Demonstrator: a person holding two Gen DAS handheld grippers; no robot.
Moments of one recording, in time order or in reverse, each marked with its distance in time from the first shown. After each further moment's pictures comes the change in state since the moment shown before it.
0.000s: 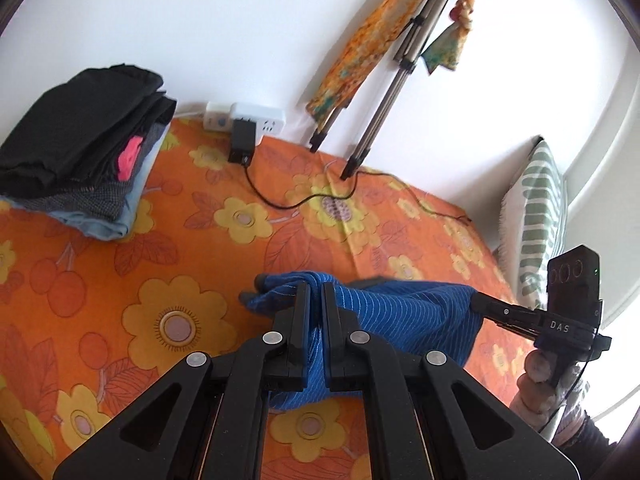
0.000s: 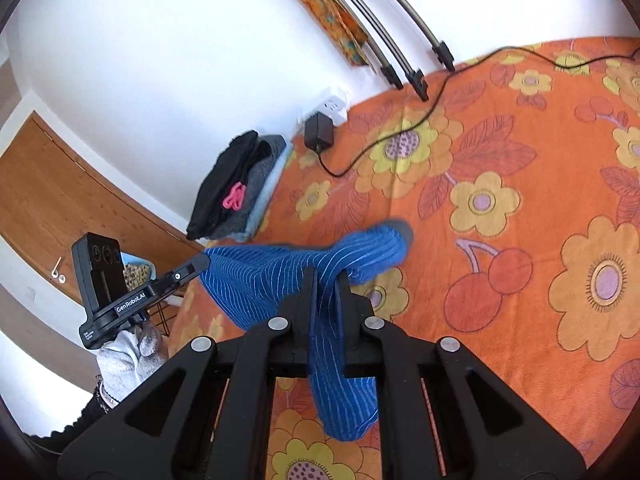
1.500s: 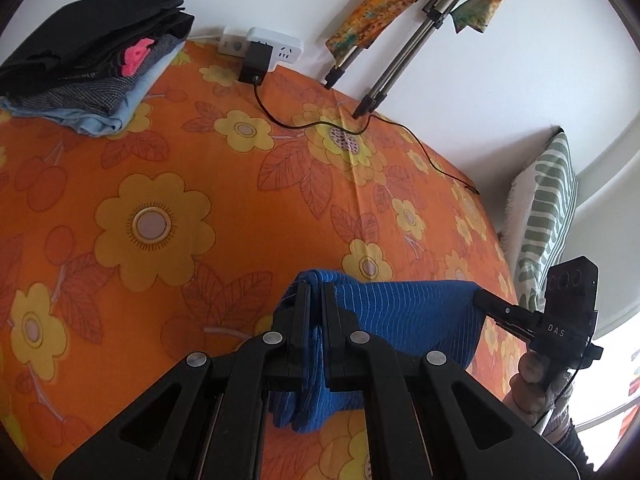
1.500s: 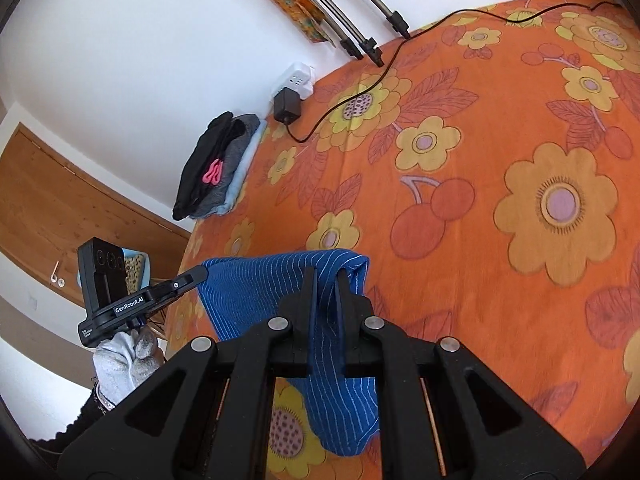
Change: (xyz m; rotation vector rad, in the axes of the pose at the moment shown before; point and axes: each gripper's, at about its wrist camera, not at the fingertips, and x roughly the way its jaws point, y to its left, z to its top) left arm 0.027 -0.006 -0.044 -0.126 0.177 0.025; right arm -0.020 -0.040 -0.029 0.087 0.092 -0.037
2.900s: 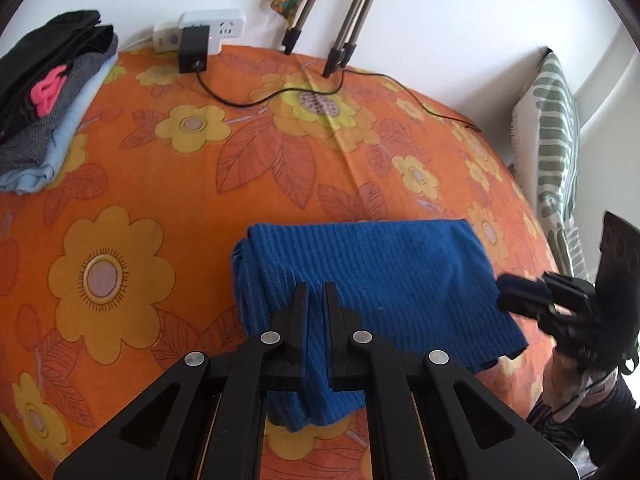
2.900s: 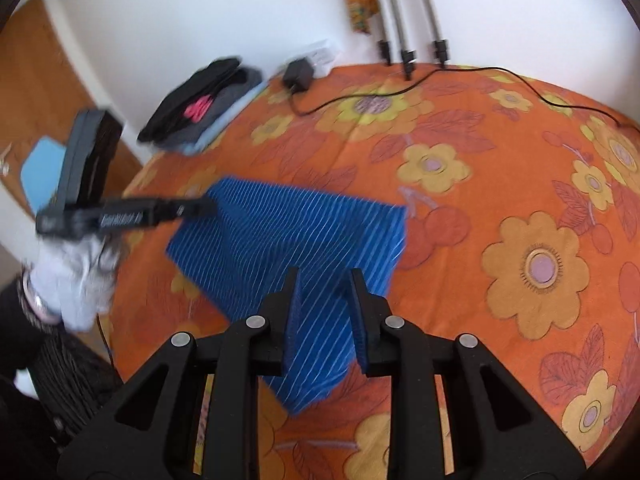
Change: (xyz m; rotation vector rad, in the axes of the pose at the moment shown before) left arm 0.057 -0.015 0.007 0.230 0.108 0.037; right arm 0.021 0.037 -0.023 -0.402 0.049 -0.232
